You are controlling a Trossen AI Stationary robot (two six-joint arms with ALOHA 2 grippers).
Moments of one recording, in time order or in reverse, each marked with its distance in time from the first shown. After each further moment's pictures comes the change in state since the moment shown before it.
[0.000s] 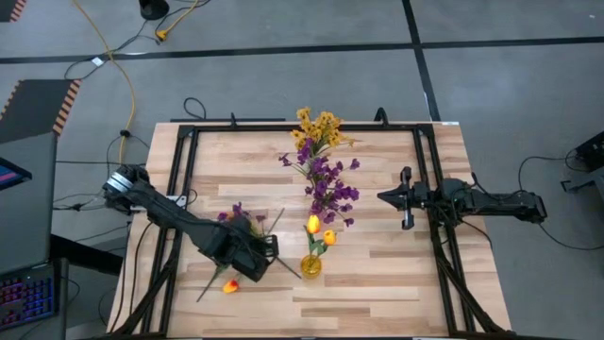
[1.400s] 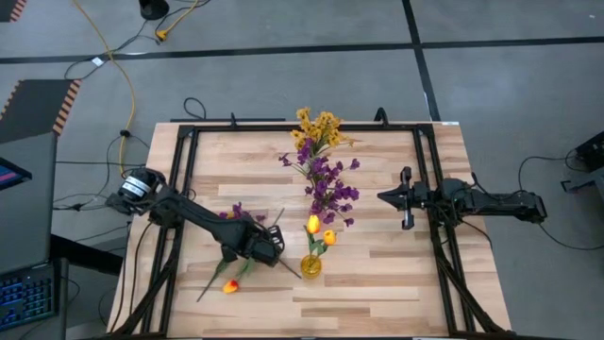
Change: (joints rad) left arm 0.124 0.105 -0.178 0.146 0.078 -0.082; right arm 0.000 0.000 0.000 0.000 0.000 0.000
